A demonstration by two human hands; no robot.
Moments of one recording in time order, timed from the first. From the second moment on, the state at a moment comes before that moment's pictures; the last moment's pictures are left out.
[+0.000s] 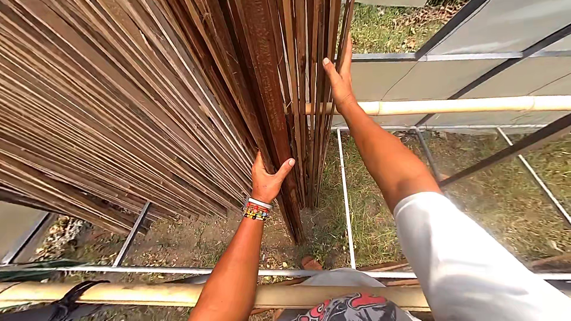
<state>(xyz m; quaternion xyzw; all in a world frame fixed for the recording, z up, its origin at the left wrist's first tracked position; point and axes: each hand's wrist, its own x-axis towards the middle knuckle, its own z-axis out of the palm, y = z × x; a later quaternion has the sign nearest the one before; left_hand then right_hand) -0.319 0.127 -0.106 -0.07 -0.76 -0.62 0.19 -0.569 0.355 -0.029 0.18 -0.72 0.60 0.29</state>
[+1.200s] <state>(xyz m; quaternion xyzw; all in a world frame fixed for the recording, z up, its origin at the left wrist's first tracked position) -0.332 0.126 -0.113 -0.05 -0.74 -0.64 0.20 -0.563 0.346 -0.036 0.14 -0.70 0.65 0.27</state>
